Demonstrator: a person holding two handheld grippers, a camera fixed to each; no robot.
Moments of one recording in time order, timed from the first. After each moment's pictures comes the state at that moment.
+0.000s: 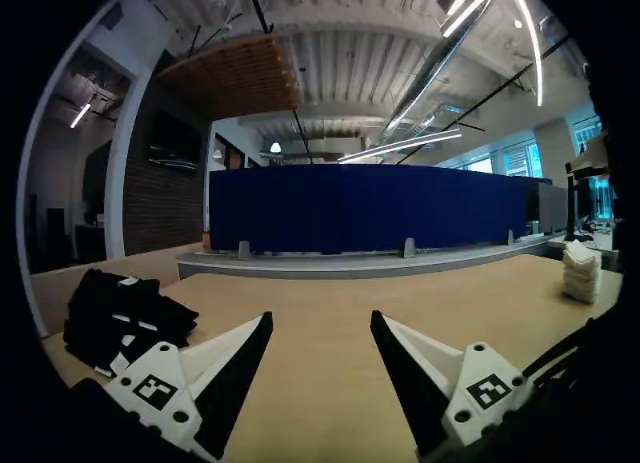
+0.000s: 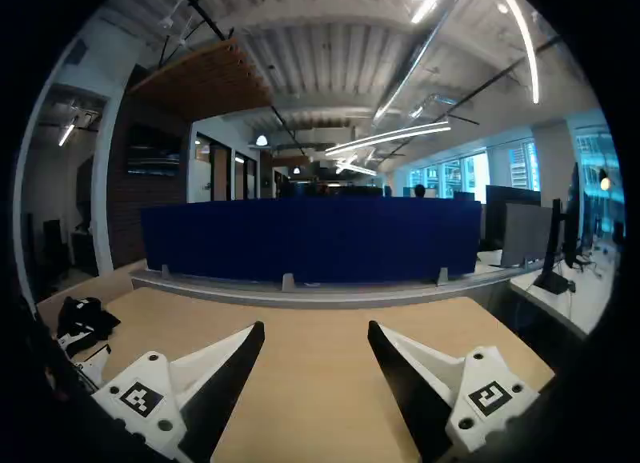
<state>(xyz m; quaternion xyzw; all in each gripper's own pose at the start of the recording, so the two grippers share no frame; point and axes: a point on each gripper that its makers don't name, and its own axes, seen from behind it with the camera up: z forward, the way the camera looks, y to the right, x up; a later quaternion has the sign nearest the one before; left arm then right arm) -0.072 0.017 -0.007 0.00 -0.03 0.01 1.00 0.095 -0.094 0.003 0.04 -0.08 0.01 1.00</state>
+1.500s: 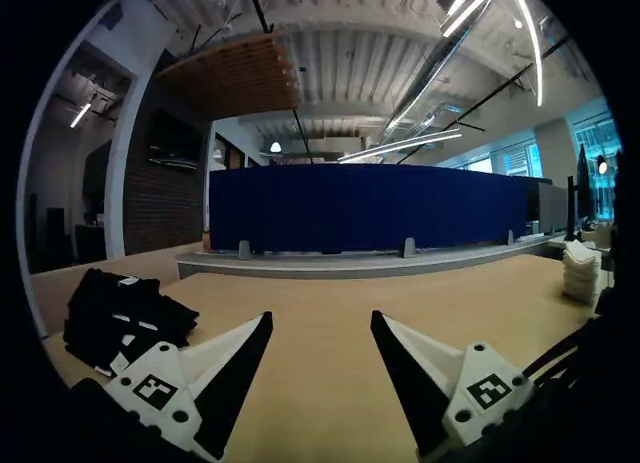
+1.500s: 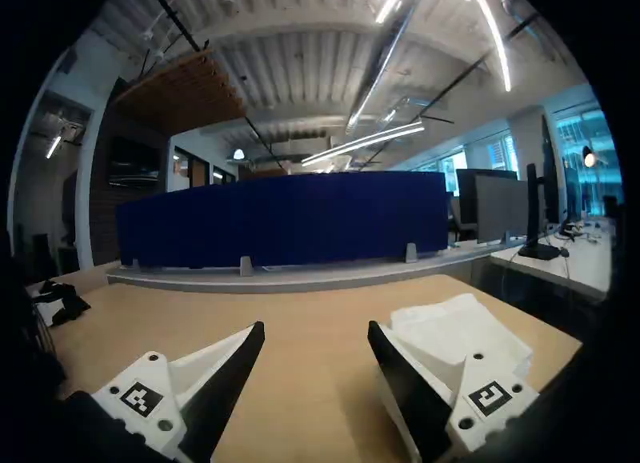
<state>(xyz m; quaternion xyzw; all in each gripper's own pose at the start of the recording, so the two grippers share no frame) -0.072 0.016 -0.009 0.00 -0.03 0.01 1.00 -0.032 0.005 0.005 0.00 -0.05 0.04 1.00</state>
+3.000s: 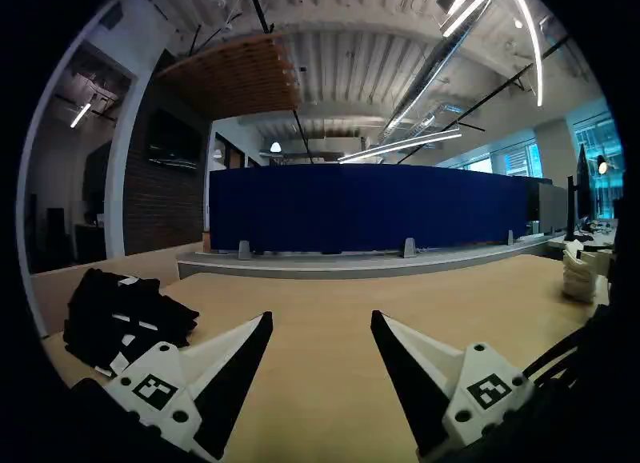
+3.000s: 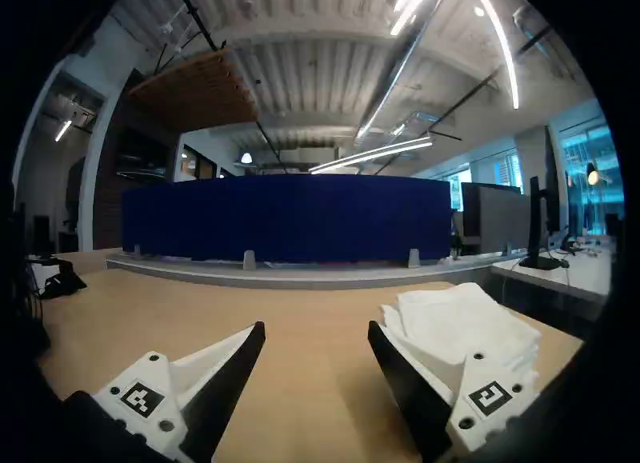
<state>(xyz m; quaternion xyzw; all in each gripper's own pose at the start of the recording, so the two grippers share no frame) -0.071 0.016 -0.009 0.00 -0.03 0.01 1.00 -0.059 -0.004 -0.003 0.01 -0.02 0.01 1.00</state>
